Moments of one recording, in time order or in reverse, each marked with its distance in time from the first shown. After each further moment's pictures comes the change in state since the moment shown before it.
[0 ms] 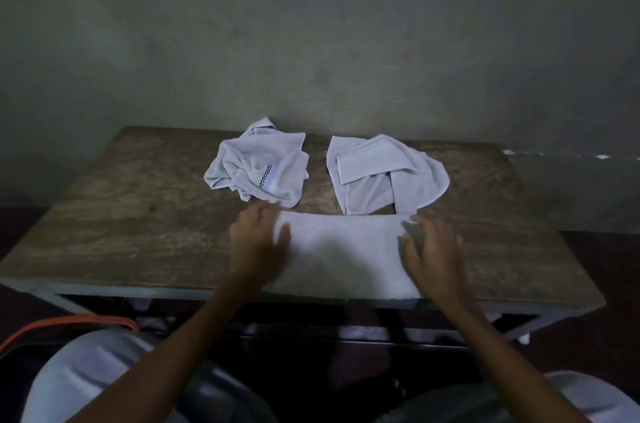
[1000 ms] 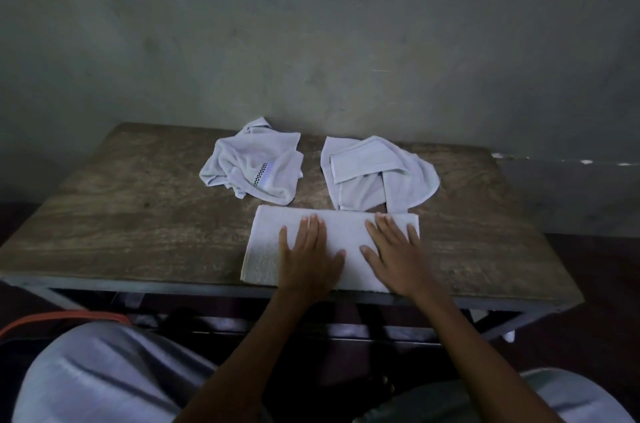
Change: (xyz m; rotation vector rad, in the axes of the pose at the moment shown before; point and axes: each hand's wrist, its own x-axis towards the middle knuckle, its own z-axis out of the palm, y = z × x) left_hand -0.037 0.076 0.043 0.218 -0.349 0.099; right_hand 0.000 -0.003 0.022 -0.258 -0.541 -0.179
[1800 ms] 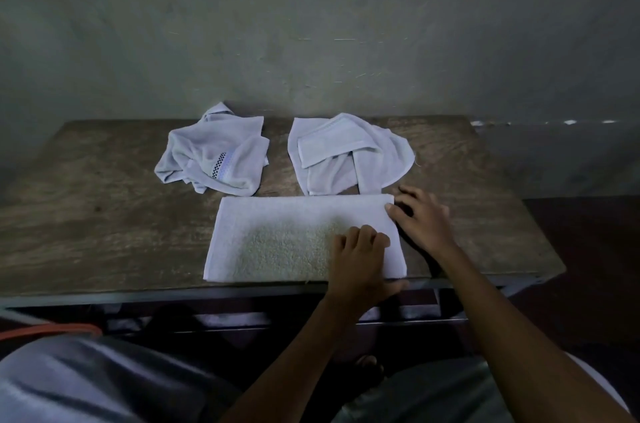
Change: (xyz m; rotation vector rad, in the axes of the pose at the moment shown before) left_hand 0.002 0.117 0.016 -0.226 0.154 0.340; right_hand 0.013 0.091 -0.019 0.350 0.151 0.275
